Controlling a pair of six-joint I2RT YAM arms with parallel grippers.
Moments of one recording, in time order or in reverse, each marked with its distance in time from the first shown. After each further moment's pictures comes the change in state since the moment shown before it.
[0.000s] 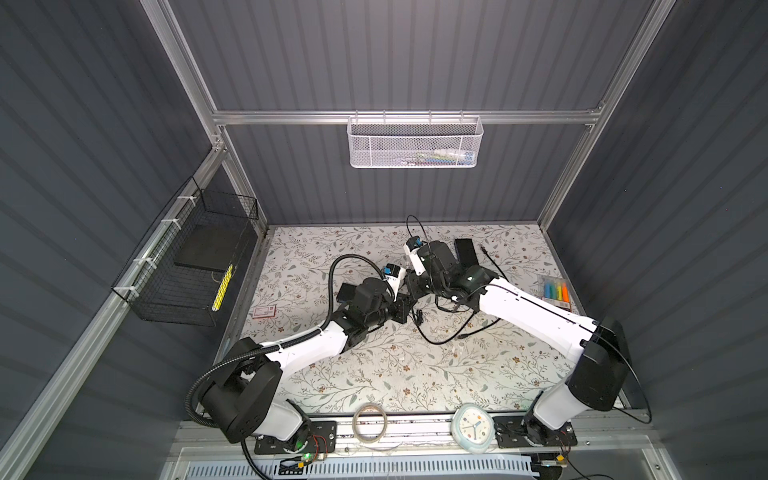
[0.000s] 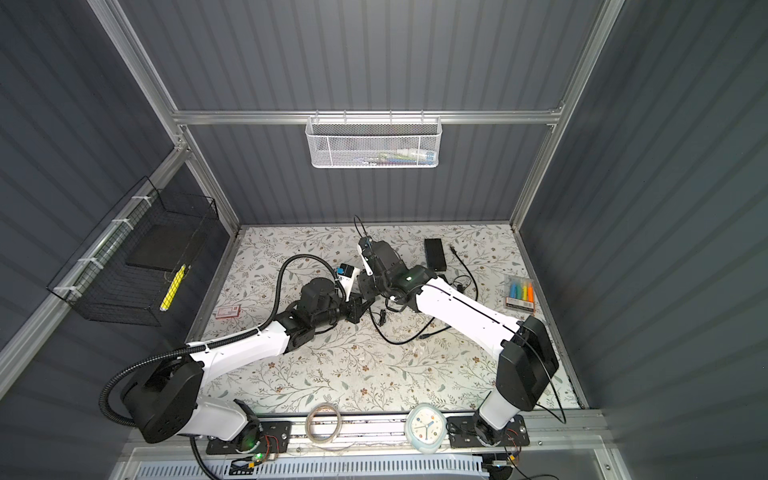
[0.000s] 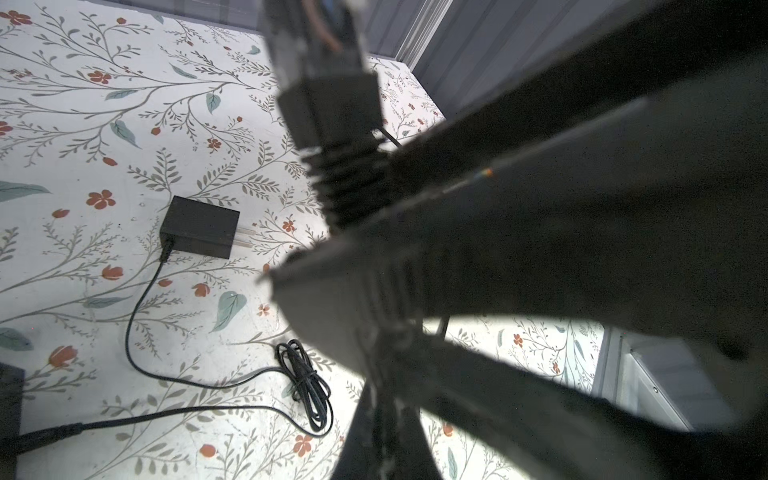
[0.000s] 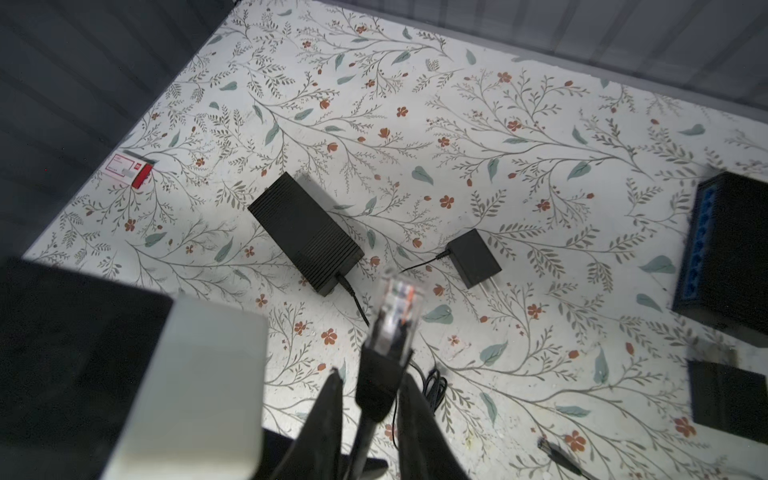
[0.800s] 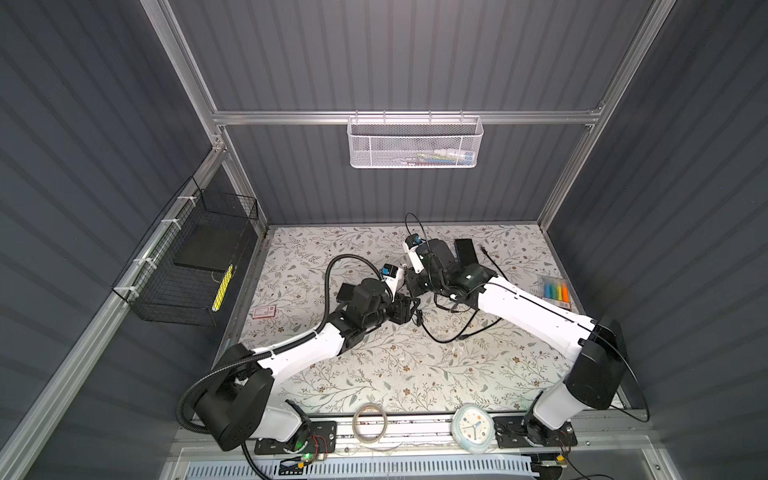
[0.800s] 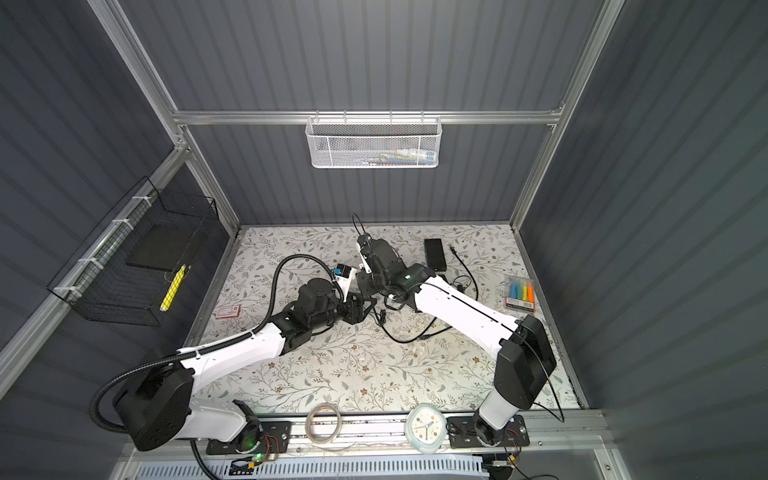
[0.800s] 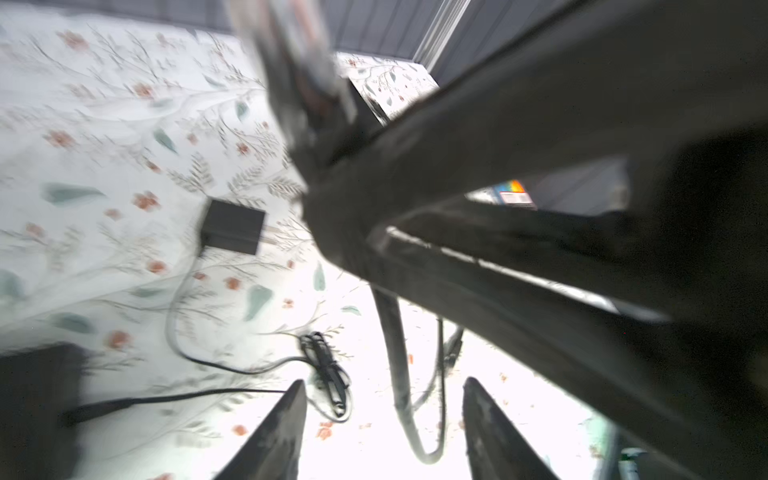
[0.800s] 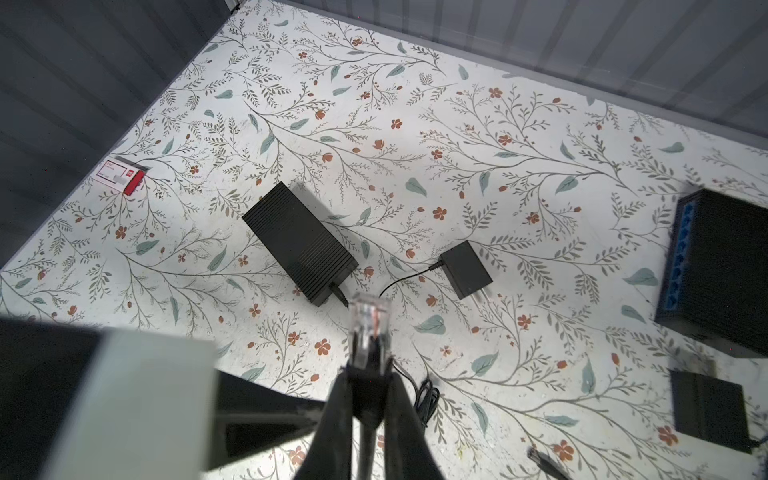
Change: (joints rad) left arm 0.008 -0.090 0.000 -0.096 -0.097 0.051; right arm 0.002 0.013 0.018 -0.003 0.015 -0.035
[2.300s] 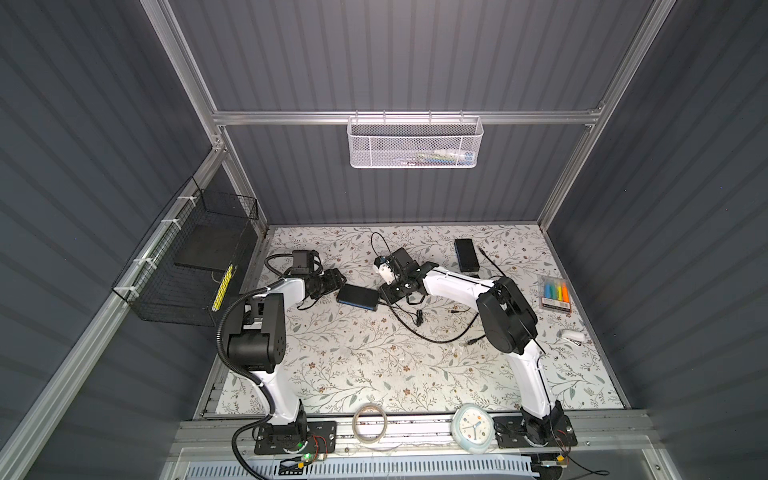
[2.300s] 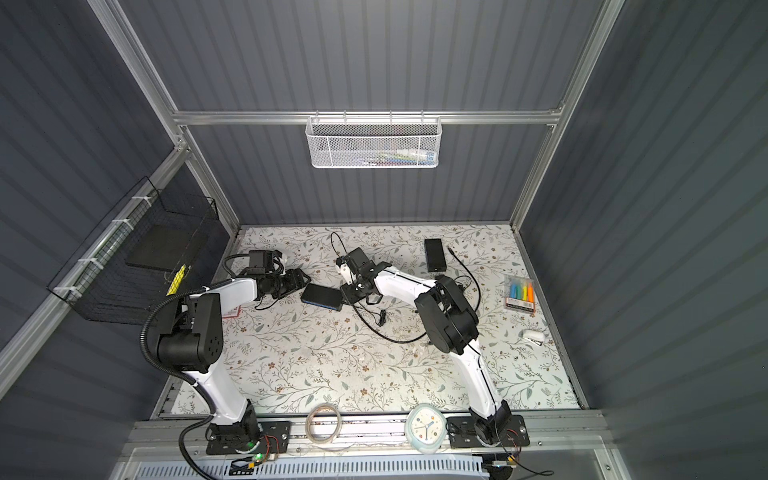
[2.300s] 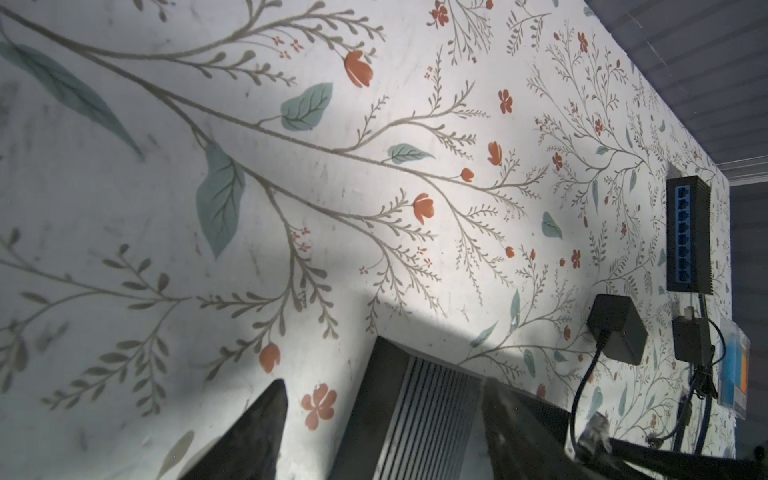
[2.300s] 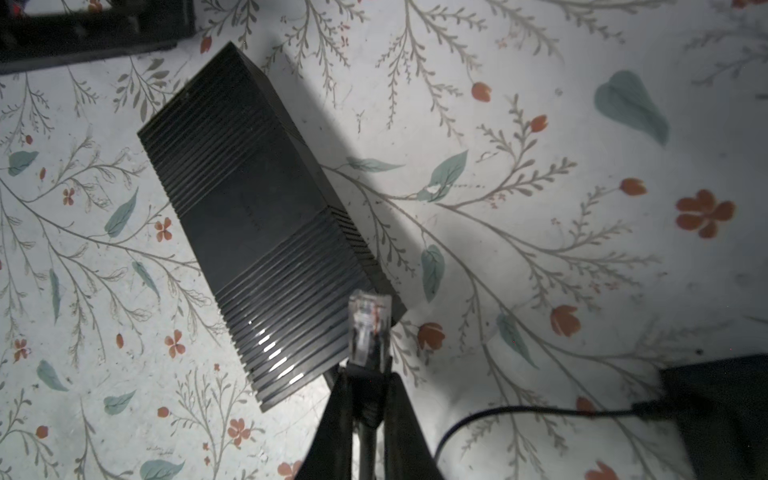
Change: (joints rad) left arm 0.699 0.469 0.293 -0.318 0.239 0.015; right arm -0.064 0.608 0.287 0.041 -0.327 -0.116
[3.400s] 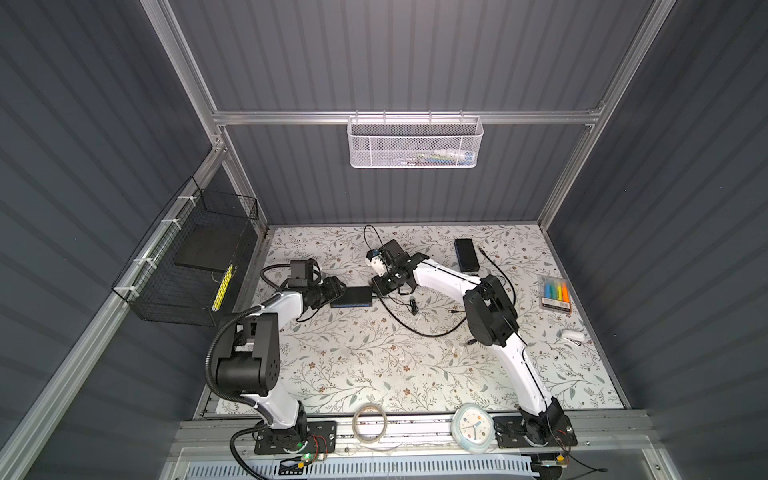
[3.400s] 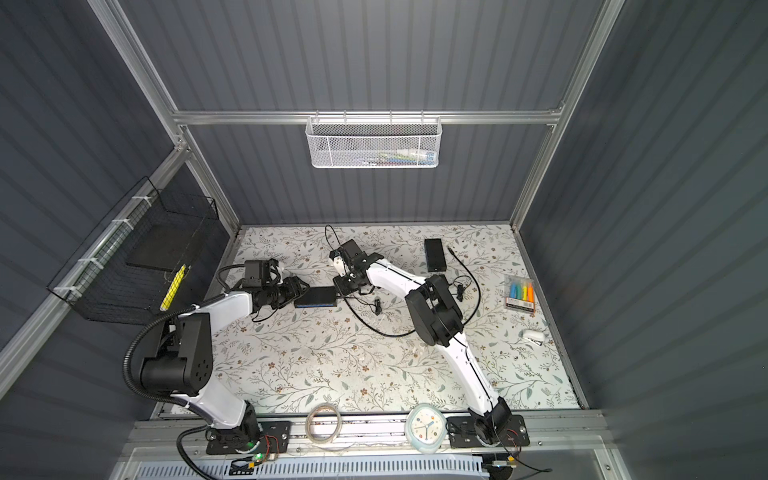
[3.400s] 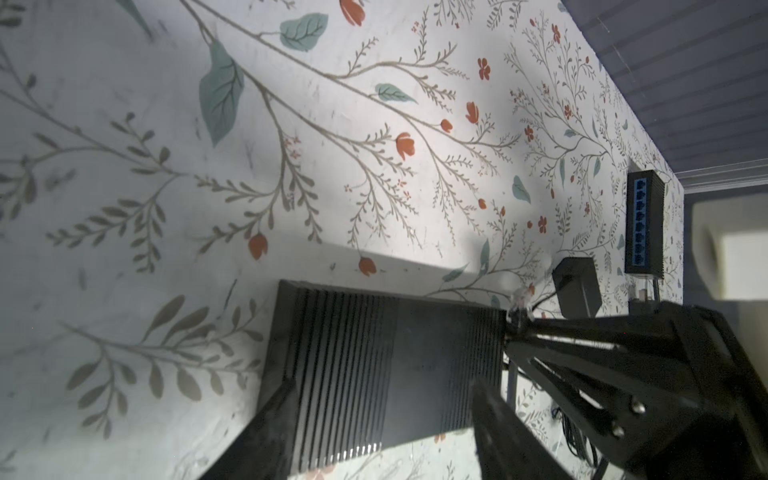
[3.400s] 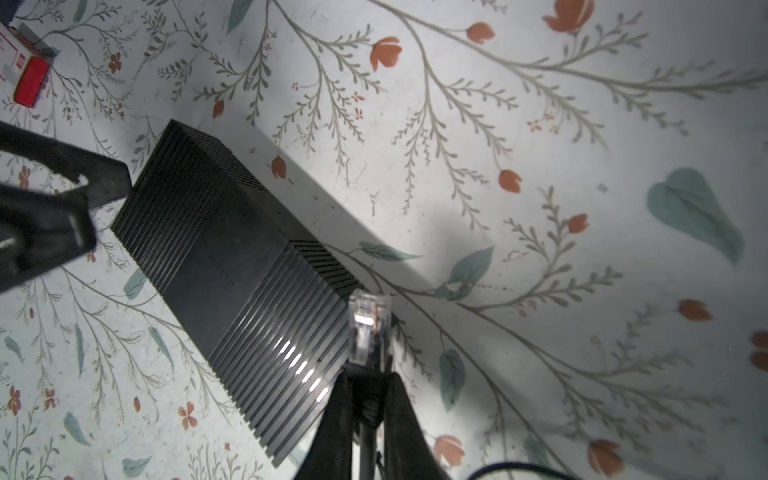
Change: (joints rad) left arm -0.025 -0.194 -0.200 0.047 -0.002 -0.119; right arm -0.008 0.190 0.305 -0.107 -0.094 0.011
